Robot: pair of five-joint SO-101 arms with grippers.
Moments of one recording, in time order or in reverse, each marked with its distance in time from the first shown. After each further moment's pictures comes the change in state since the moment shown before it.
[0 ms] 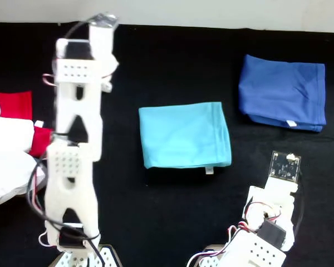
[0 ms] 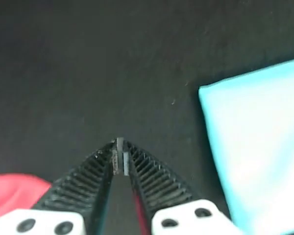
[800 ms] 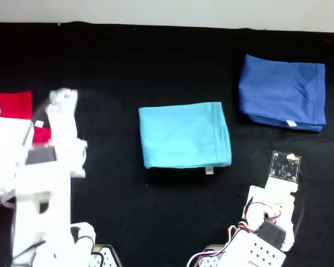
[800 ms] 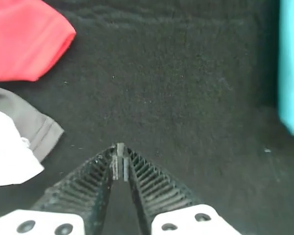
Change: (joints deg) left arm -11.1 -90.4 125.8 -39.6 -2.5; right arm 0.0 -0.5 0.0 0.0 0.0
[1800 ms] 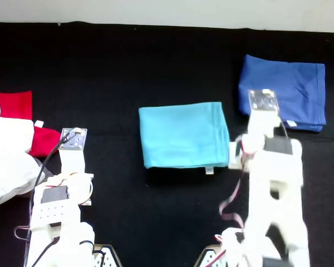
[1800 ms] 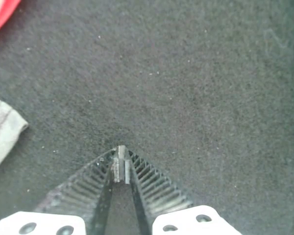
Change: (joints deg) left arm -1.9 -12.8 28.7 -17.8 -3.1; right arm -26.0 67.5 -57.6 14.4 -13.1
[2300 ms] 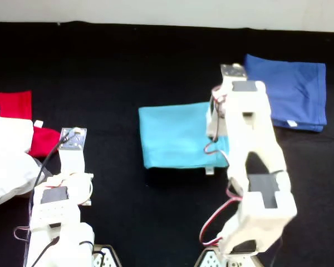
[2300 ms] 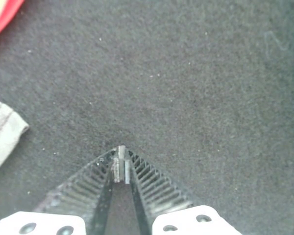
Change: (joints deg) left arm 0.0 0.0 0.4 -1.1 0.0; right arm -9.7 41.7 -39.6 11.7 -10.4
